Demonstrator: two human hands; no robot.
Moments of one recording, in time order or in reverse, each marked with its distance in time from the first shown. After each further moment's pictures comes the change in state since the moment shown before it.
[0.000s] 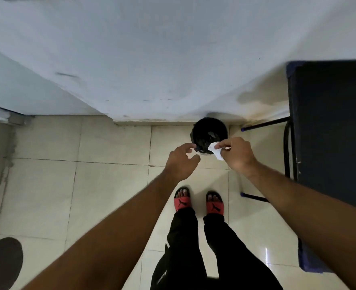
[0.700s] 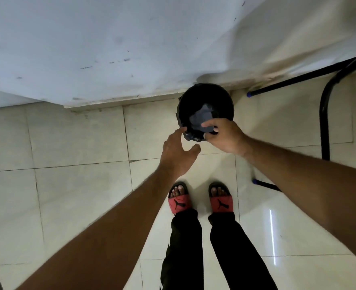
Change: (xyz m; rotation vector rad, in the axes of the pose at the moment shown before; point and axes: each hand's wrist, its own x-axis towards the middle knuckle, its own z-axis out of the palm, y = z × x) left_hand 0.225 -0.120 0.122 0.121 -0.055 0.010; right_hand 0.210 0.156 0.143 0.011 -0.224 0.072
